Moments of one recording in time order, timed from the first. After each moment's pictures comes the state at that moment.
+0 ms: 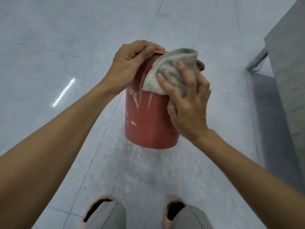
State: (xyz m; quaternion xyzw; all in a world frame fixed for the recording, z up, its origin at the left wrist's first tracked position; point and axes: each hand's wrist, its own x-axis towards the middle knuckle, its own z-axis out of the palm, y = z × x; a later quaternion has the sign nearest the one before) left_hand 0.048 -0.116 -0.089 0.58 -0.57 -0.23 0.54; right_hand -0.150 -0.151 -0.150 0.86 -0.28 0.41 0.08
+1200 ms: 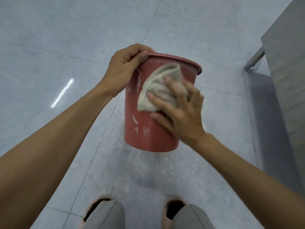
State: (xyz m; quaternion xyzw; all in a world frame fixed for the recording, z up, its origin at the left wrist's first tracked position) left_hand 0.053 -0.115 -0.097 0.59 -0.53 -0.26 0.54; right_hand -0.158 -0.143 -0.159 0.90 -0.22 0.37 0.08
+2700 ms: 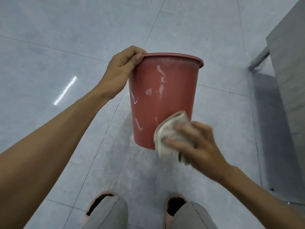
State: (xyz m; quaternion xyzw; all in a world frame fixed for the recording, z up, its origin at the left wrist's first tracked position) left_hand 0.063 -0.097 -0.105 0.61 -0.53 -0.26 0.53; right_hand -0.231 -0.102 -0.179 0.95 -0.12 0.29 -0.04
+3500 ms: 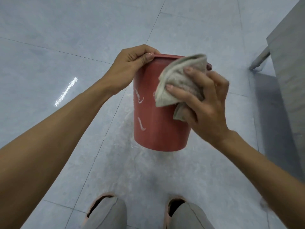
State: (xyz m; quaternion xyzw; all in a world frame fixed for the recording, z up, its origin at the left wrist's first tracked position) left_hand 0.055 -0.108 -0.089 0.58 -0.56 -0.30 0.50; right_hand -0.184 -0.154 -0.129 0.90 -0.17 0.40 0.06
